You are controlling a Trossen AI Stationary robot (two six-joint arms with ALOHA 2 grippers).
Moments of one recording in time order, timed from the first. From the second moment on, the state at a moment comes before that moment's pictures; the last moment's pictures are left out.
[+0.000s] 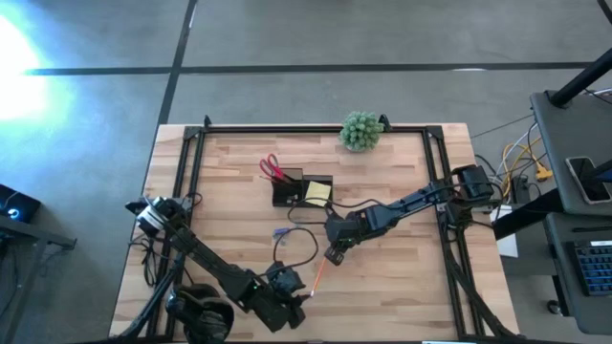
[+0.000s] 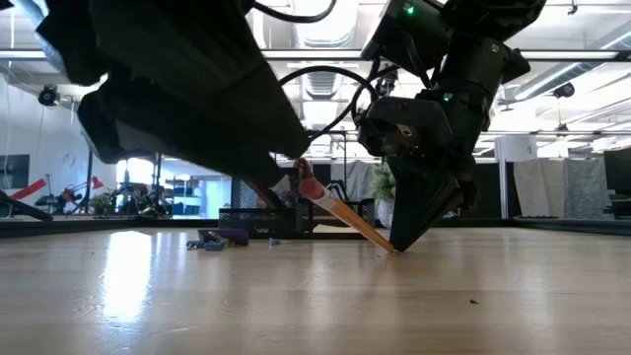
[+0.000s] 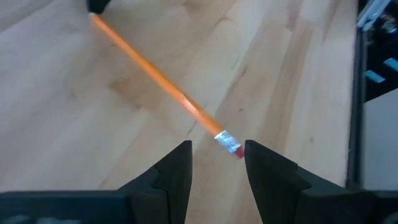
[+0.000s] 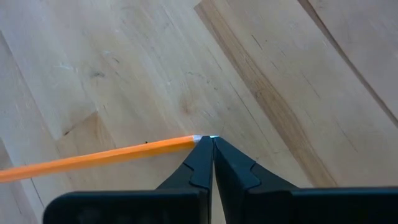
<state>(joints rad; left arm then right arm) -0.67 1.96 1.26 -0.15 -0.58 -1.07 0.20 1.85 1.00 -0.26 0.02 0.80</state>
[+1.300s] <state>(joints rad) -0.56 1.88 1.16 -0.30 -0.55 -1.04 0.46 1.82 1.02 -0.25 -0.07 0.89</state>
